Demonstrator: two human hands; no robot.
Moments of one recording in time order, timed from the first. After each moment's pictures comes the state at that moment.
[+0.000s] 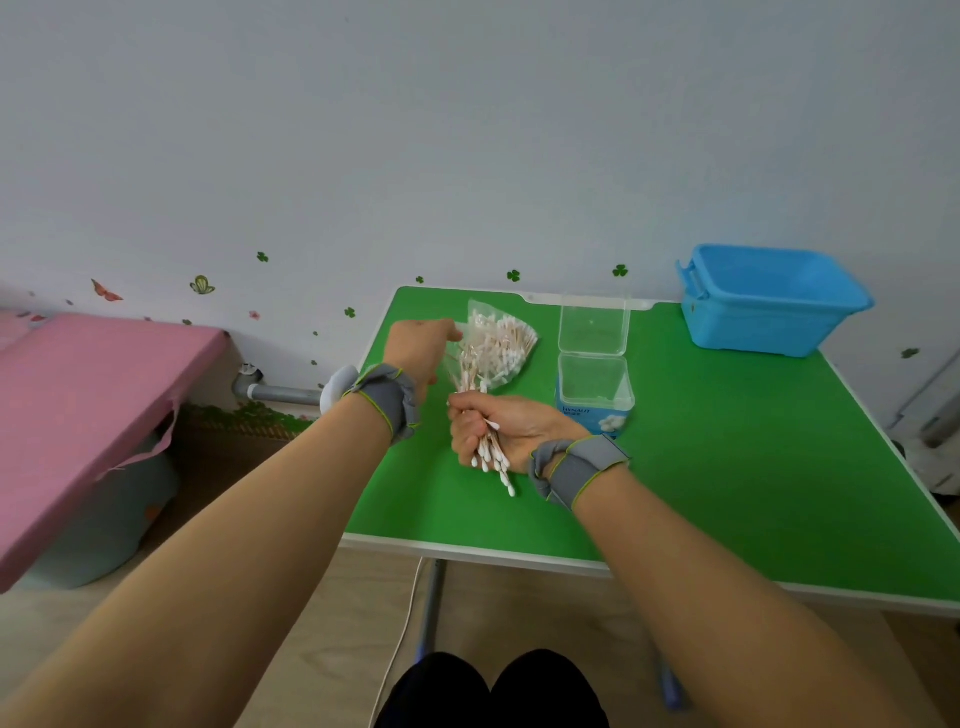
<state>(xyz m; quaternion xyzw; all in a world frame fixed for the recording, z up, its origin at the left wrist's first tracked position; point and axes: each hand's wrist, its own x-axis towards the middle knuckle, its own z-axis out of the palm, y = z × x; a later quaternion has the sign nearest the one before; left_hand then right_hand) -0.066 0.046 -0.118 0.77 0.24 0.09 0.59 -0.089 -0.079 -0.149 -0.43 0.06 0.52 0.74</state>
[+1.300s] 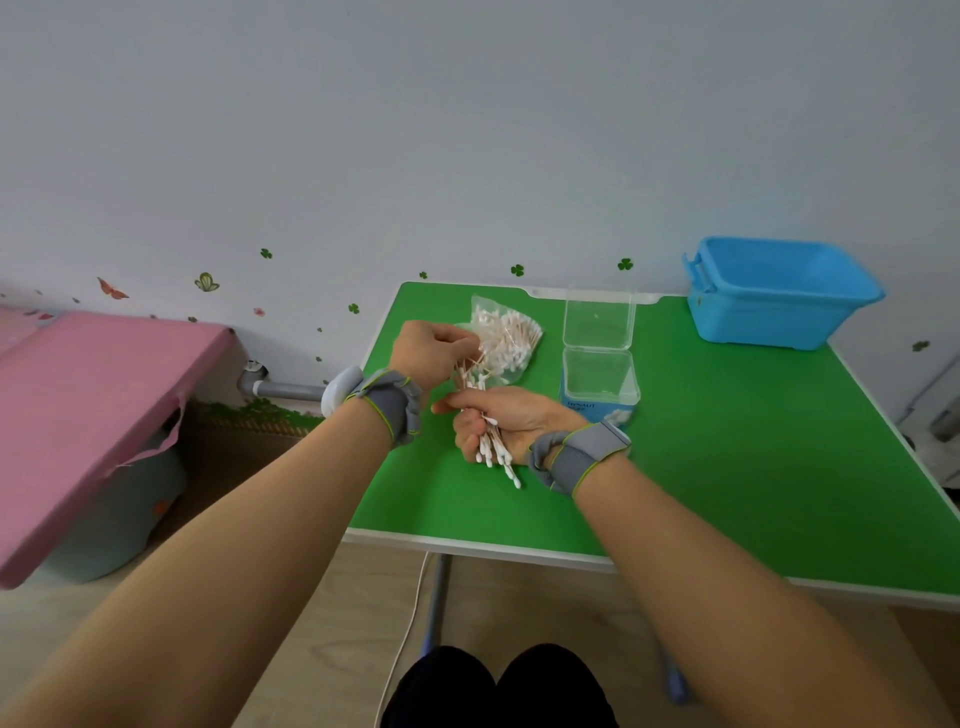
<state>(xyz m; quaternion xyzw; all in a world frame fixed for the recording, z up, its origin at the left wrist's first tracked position) -0.075 0.048 -0.128 0.80 0.13 0.07 0.57 -0.083 -0.074 -0.152 -0.50 0.01 0.51 0.70</state>
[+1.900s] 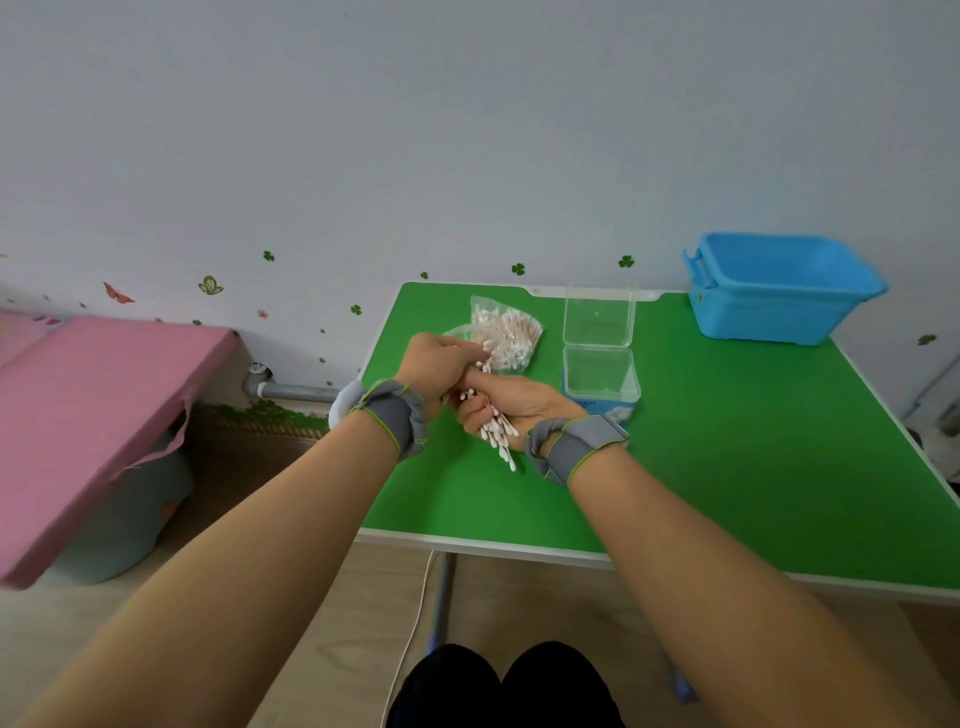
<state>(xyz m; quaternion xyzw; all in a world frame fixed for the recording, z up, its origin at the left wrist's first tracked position) -0.083 0.035 -0.128 0.75 0.19 0.03 0.63 -0.070 -0.069 -0.152 -0.45 0.00 0.47 0.76</state>
